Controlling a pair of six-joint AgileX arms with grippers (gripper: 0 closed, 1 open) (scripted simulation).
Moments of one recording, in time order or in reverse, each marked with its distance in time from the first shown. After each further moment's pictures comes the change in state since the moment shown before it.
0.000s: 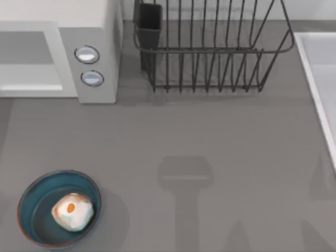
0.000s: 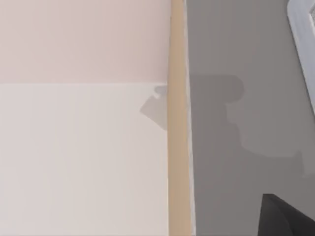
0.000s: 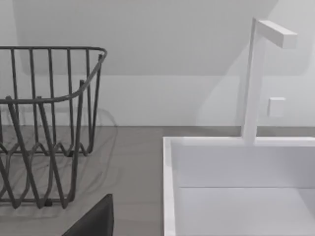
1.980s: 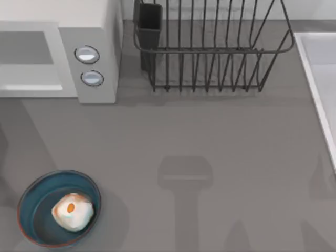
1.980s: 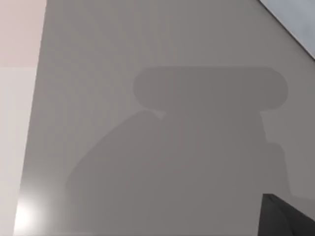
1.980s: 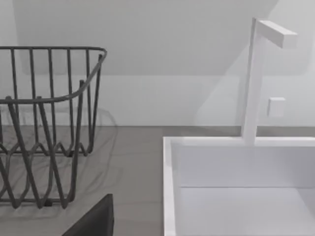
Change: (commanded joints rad) left arm -0.180 -0.188 -0.637 0.560 -0.086 -0.196; right arm 0.000 0.000 0.000 0.000 0.000 0.000
